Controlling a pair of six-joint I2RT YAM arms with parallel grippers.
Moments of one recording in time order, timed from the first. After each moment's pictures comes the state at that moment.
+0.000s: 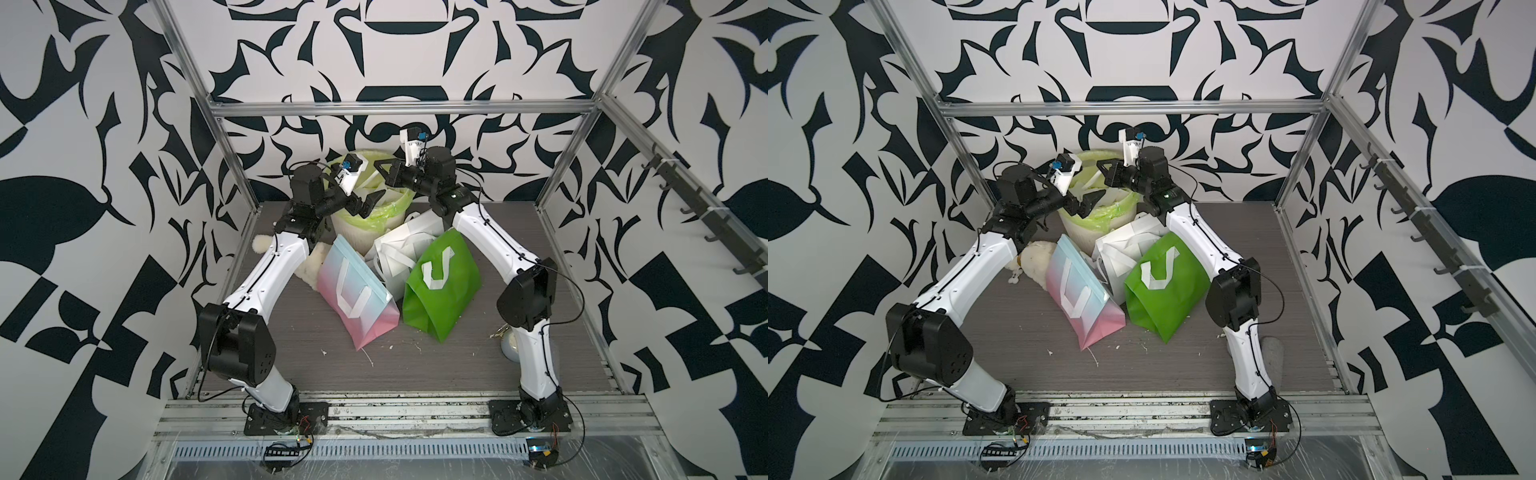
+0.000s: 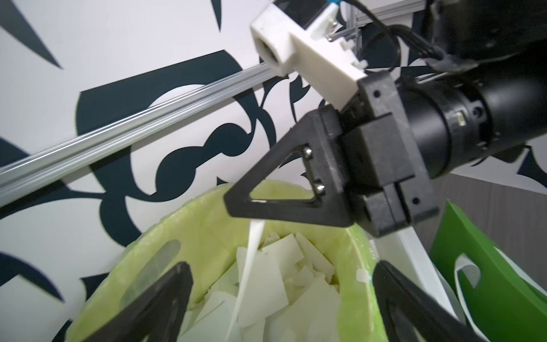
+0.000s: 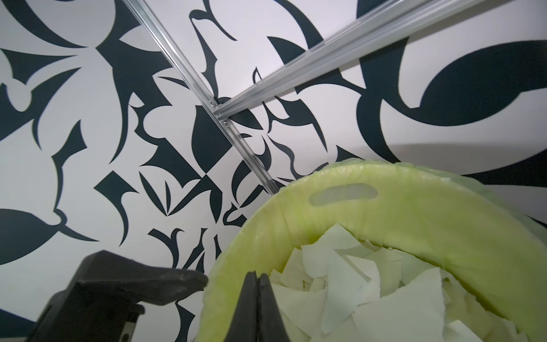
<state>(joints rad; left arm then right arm) -0.28 1.60 1.47 0.05 0.50 0.27 0.53 2.15 2.21 -0.10 -0.40 0.57</state>
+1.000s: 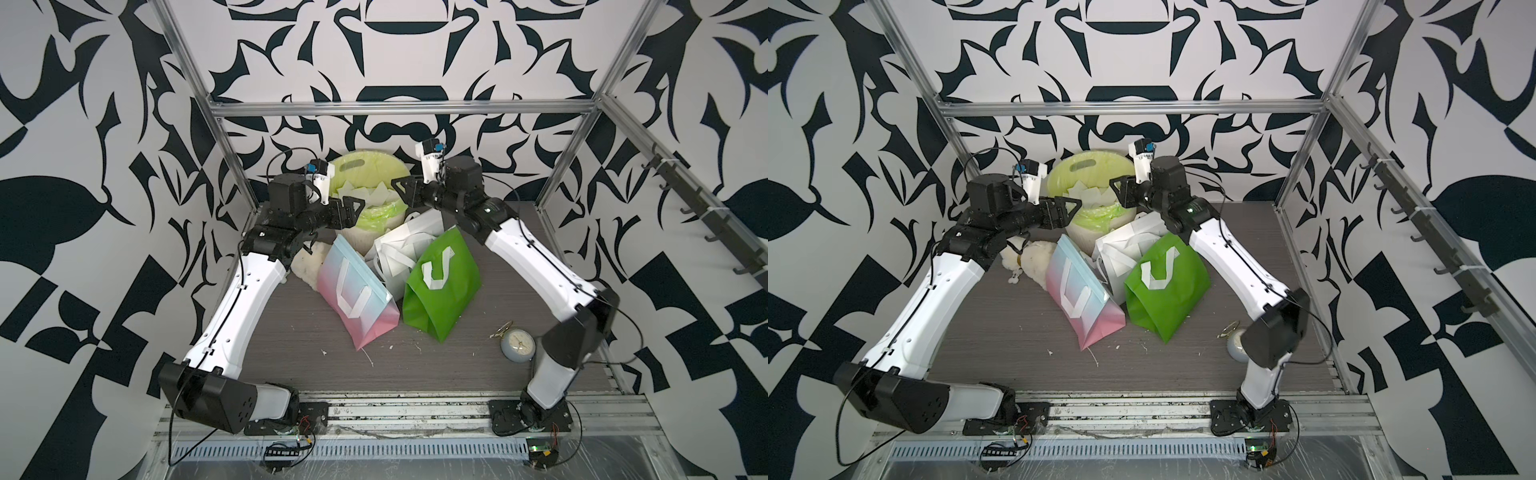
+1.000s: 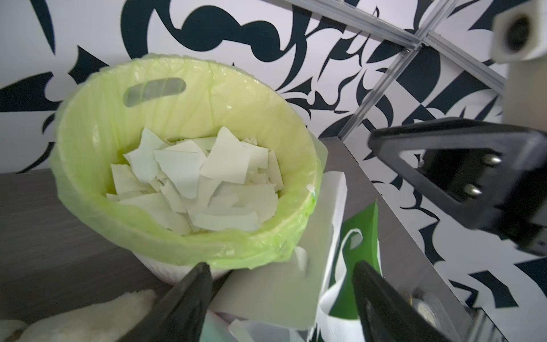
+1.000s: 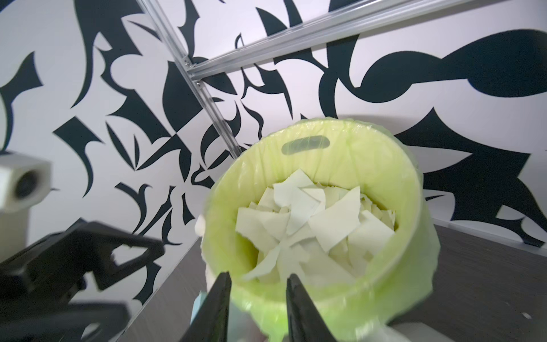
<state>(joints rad) -0.29 1.34 1.49 -0.52 0.42 -0.25 0.60 1.67 1.78 -0.33 -0.20 0.35</state>
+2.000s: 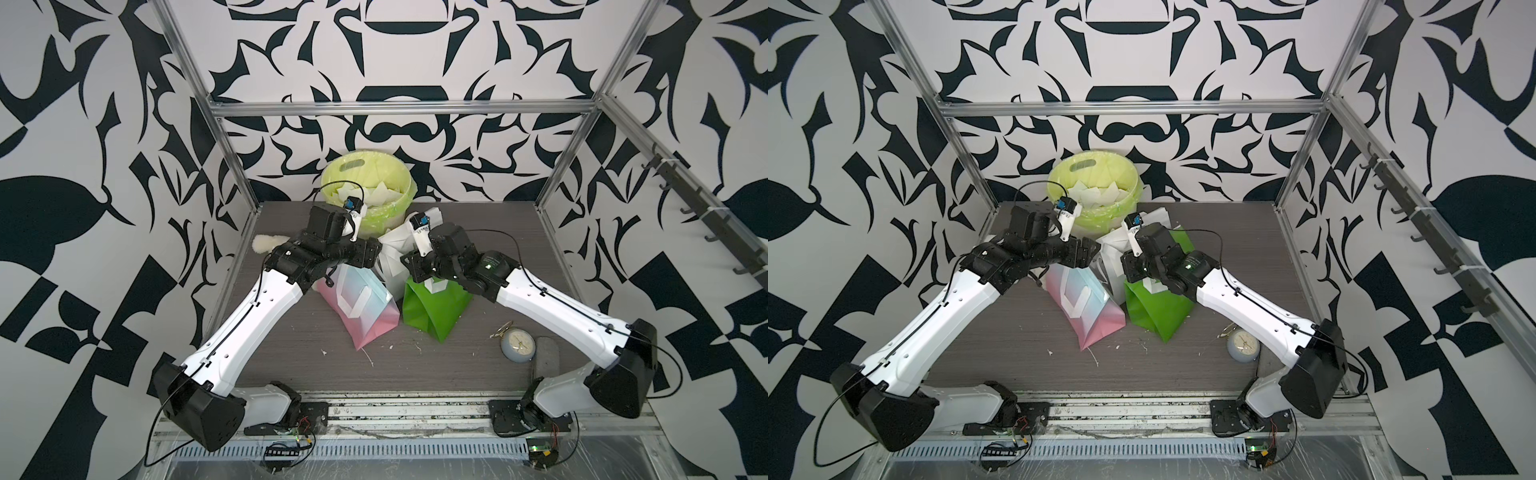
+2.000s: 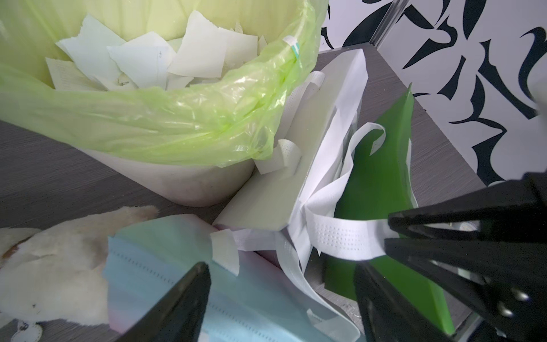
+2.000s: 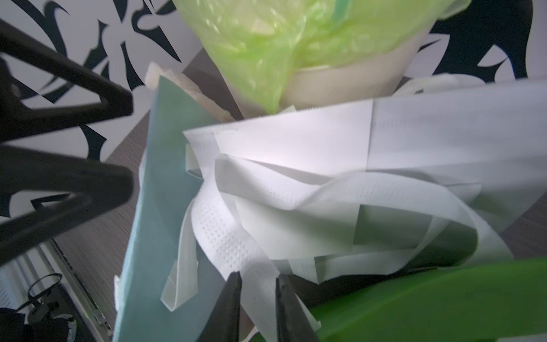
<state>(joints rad) -0.54 1.30 1.37 -0.70 0.10 -0.17 0.79 1.45 1.34 -0.54 0.02 0.30</state>
